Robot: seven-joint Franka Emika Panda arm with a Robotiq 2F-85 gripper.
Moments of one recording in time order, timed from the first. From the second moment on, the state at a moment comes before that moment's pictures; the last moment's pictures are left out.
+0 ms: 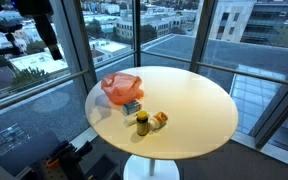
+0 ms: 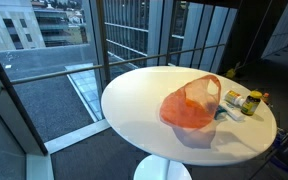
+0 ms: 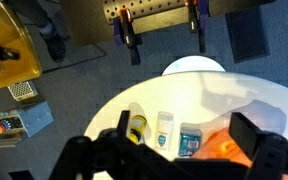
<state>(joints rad) -0.03 -0.87 0.29 -2.51 -0.03 1.61 0.41</state>
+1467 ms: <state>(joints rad) -0.19 -0.52 0.08 -2.51 -0.09 1.99 0.44</state>
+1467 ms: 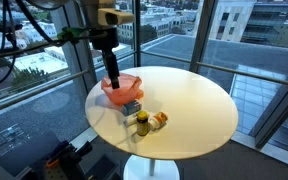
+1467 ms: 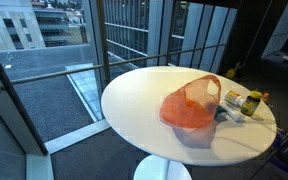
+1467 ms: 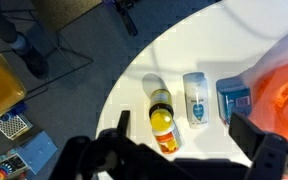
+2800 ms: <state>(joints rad) -0.19 -0.25 0.02 -2.57 -0.10 2.41 0.45</state>
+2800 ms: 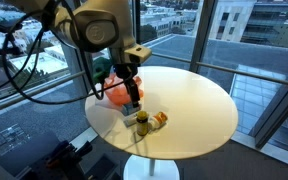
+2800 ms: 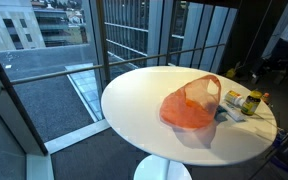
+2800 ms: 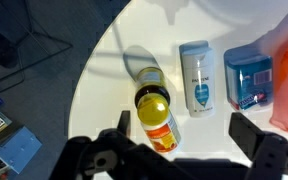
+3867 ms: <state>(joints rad) -0.19 -0.03 -0.07 -2.52 -0.10 2.53 0.45</state>
